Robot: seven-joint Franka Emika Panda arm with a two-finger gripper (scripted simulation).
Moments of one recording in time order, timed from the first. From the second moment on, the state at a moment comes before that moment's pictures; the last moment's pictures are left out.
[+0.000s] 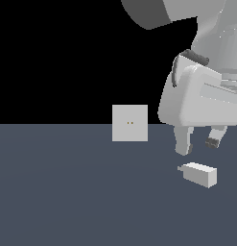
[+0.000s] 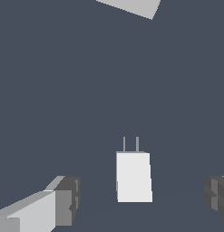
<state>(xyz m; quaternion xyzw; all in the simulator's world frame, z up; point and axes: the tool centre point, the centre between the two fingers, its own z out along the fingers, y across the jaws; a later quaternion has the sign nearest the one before) -0.086 -0.142 0.061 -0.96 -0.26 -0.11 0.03</state>
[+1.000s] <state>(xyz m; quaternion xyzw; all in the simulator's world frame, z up) -0.087 -0.142 0.012 -0.96 -0.27 -0.11 0.03</state>
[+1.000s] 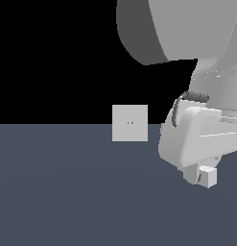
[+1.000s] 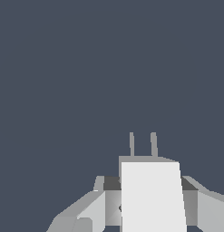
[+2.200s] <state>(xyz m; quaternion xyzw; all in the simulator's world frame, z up) -0.078 -0.116 0.033 -0.97 -0.22 -0.11 0.02</state>
